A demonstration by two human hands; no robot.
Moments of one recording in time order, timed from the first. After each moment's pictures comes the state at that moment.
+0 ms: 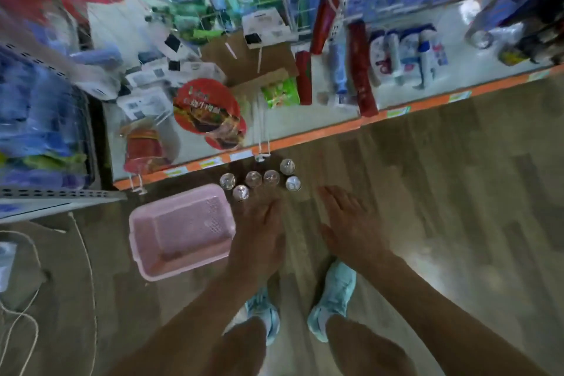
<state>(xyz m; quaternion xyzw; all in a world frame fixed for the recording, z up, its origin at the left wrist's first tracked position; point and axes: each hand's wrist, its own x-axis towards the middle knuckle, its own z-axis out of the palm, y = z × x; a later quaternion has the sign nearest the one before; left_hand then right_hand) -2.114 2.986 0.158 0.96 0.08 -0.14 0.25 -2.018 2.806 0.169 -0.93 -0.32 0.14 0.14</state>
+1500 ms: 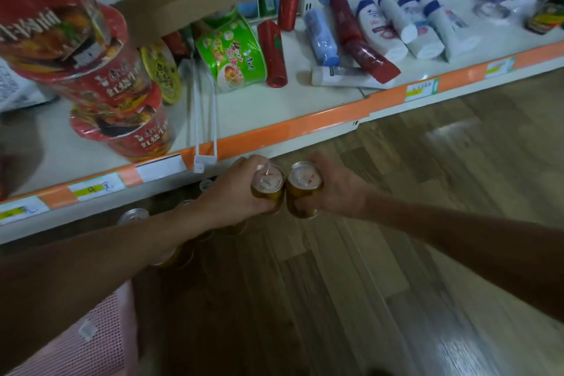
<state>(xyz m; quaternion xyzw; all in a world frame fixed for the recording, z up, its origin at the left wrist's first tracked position) -1.965 3.027 -0.218 0.91 -0.01 -0.07 0.40 -1.895 2.806 -0.190 -0.87 -0.22 0.27 0.34</state>
